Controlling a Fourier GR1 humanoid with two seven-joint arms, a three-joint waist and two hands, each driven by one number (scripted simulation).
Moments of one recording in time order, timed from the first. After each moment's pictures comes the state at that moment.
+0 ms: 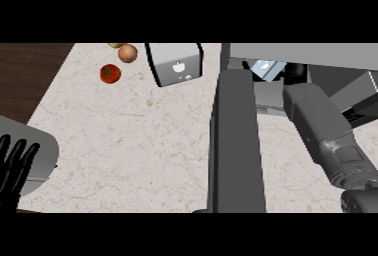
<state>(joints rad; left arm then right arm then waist) 0.30 0.06 0.25 -2.06 0.35 -0.44 -0.10 -1.06 -0.22 -0.31 -0.22 0.15 -0.38 -0.73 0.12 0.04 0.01</state>
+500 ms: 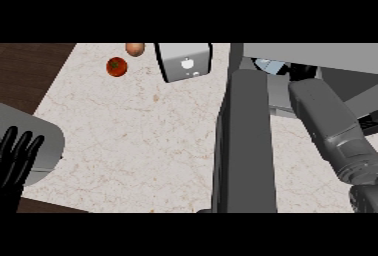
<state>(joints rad) 0.25 0.08 0.23 -2.06 0.29 -0.43 -0.08 -1.11 -0.27 -0.28 -0.14 0.24 -0.67 -0.68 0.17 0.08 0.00</state>
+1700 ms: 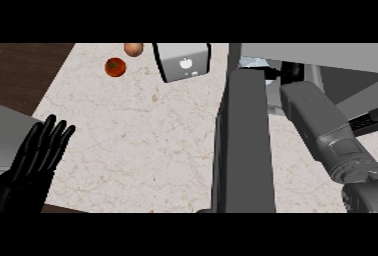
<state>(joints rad) 0.18 0.04 0.12 -2.02 0.16 -0.39 -0.08 -1.13 -0.23 -0.32 -0.08 0.20 -0.51 -0.62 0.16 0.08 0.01</state>
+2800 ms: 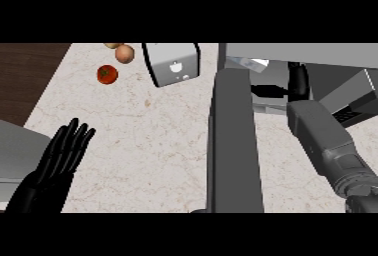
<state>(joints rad) 0.21 0.00 0.01 -2.02 0.08 -0.35 -0.10 -1.01 -0.24 -0.37 -0.09 0.16 -0.35 -0.74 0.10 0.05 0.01</state>
